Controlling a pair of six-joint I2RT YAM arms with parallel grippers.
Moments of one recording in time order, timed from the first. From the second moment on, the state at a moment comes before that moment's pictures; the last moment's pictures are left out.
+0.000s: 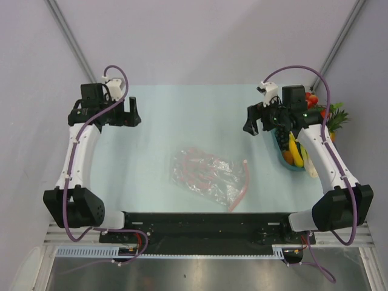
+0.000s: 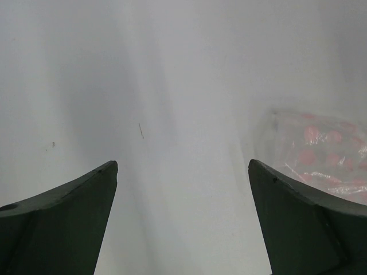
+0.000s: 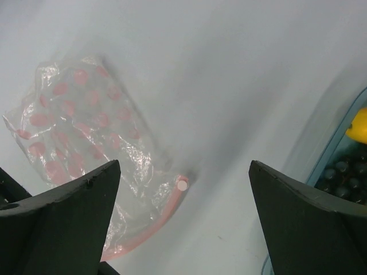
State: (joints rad) left arm 0.08 1.40 1.46 -0.79 0.31 0.10; right arm 0.16 1.40 1.38 -0.67 -0.46 -0.17
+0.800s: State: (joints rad) left arm -0.76 1.54 1.27 -0.60 0.46 0.86; right arm -0.12 1.25 1.14 -0.80 -0.56 -0.01
